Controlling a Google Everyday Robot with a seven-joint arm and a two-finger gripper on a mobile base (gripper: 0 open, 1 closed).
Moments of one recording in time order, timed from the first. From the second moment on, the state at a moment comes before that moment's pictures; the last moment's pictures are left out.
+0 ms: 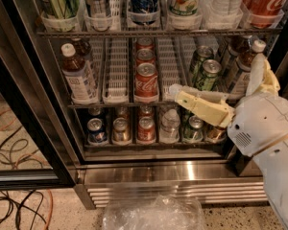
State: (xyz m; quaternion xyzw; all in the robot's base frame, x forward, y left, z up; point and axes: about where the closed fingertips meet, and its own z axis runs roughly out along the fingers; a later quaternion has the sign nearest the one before) arm 0.441 -0.142 1.010 -0.15 0.60 0.13 0.77
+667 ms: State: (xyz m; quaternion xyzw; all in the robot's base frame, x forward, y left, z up) arm 0.440 -0.172 1.027 -0.13 0.60 0.09 0.79
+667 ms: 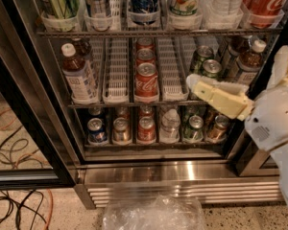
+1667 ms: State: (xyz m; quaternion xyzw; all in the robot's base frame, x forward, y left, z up) arm 0.463 -0.183 1.021 -0.06 0.61 0.12 0.78
